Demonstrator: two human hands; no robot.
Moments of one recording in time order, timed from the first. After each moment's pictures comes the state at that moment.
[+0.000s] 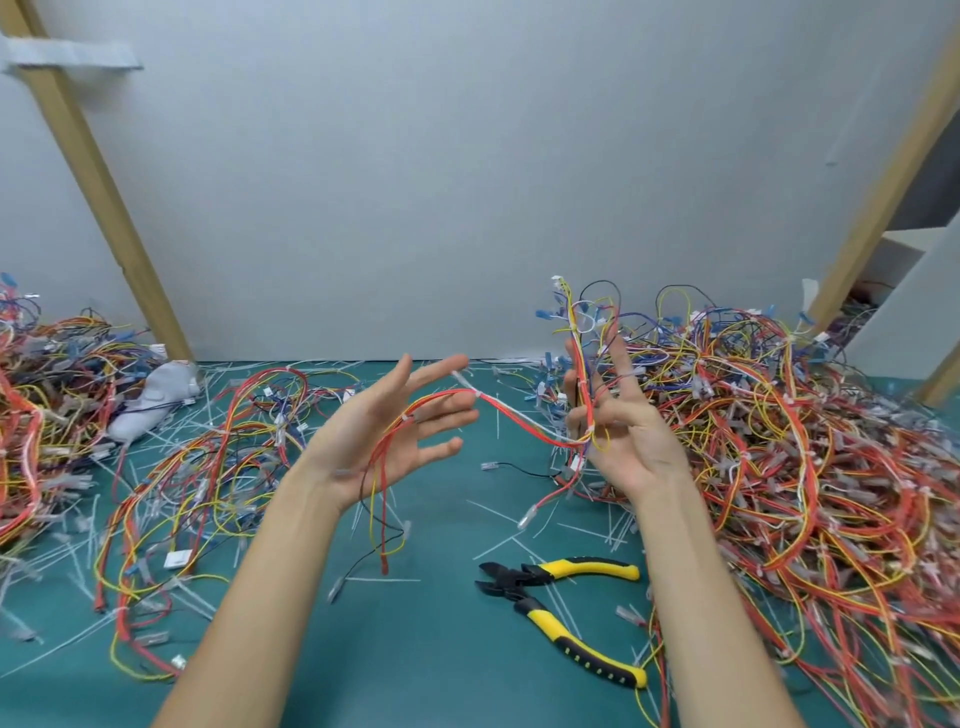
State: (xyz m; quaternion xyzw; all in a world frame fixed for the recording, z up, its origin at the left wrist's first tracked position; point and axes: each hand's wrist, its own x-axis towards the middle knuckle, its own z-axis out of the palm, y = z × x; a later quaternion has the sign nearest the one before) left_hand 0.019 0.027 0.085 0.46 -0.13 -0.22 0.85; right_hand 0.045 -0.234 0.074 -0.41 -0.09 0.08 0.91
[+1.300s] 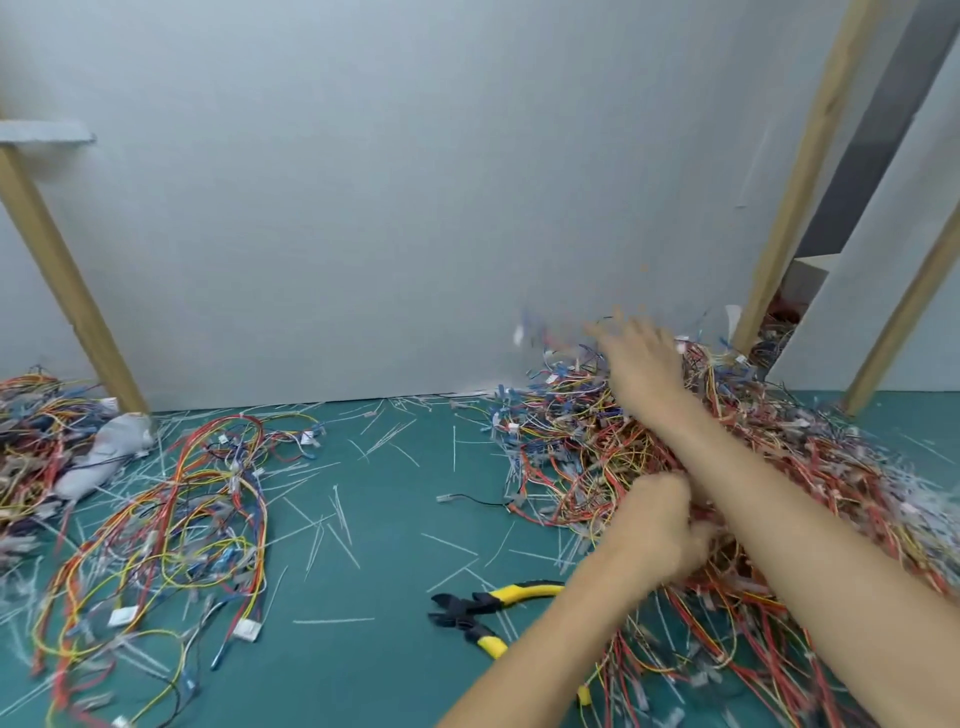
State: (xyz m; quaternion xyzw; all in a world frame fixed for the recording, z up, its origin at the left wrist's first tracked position) left_hand -0.024 -0.247 0.091 0.87 -0.28 0.00 0.41; right_hand 0.112 -0.322 0.138 -0.97 -0.04 -0.22 -0.05
